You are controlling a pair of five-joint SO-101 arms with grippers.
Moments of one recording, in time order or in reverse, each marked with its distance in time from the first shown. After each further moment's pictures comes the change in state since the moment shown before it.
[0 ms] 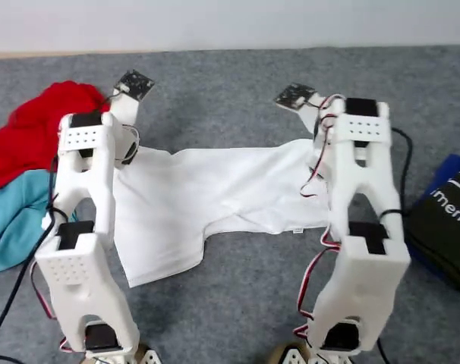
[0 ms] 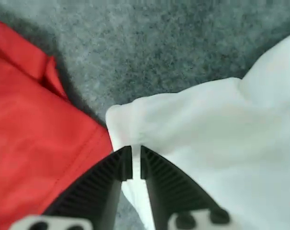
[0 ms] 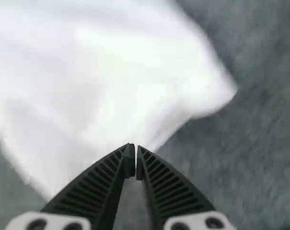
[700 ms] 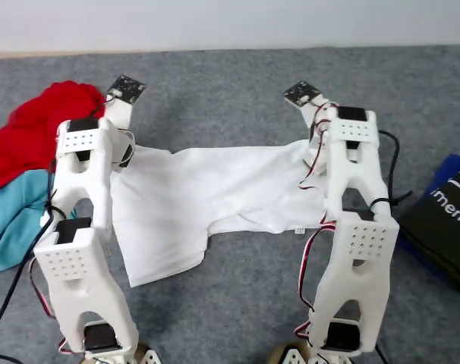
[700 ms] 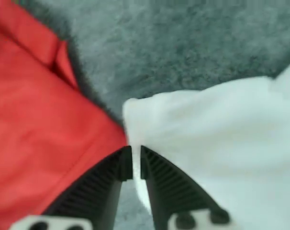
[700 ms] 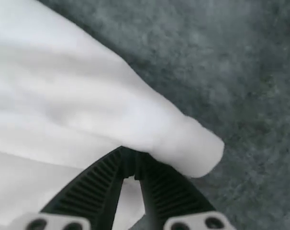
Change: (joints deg) left arm -2.4 2.0 0.0 -2.3 3.0; right arm 3.4 20.6 -15.3 -3.3 -7.8
